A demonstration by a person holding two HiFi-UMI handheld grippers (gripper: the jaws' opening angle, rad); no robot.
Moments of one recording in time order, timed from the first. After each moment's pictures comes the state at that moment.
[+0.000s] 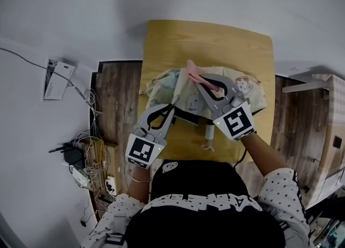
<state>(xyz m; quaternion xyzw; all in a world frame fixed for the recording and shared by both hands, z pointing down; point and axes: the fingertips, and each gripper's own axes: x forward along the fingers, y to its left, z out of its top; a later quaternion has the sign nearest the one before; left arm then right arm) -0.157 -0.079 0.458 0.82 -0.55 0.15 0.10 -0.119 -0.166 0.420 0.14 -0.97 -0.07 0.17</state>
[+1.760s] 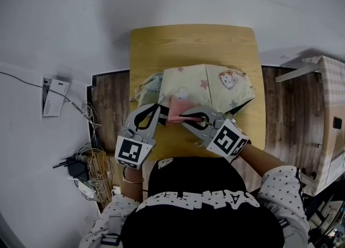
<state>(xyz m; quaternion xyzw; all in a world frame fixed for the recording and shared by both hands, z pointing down) -0.158 -0.086 0.439 0.82 -0.54 0.16 0.08 -0.091 -0.052 0.446 -0.02 -0.98 0.00 0.21</state>
